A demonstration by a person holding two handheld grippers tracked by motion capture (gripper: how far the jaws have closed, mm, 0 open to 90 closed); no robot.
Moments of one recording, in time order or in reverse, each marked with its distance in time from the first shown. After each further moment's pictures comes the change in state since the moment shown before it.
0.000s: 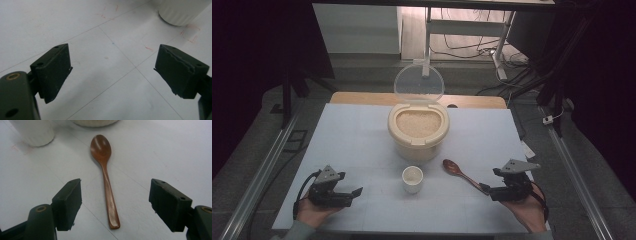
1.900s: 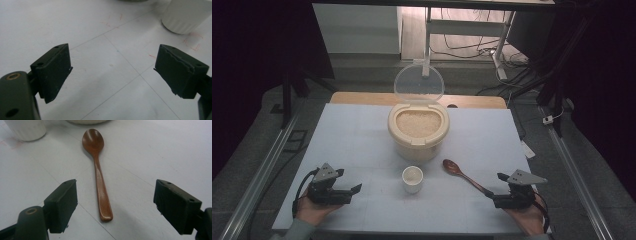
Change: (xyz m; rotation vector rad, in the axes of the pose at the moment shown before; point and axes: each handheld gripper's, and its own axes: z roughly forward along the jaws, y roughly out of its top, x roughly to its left) left arm 0.002 0.003 -0.003 -0.039 0.024 0.004; right arm -0.012 -0.050 0.012 -0.143 -0.012 0.028
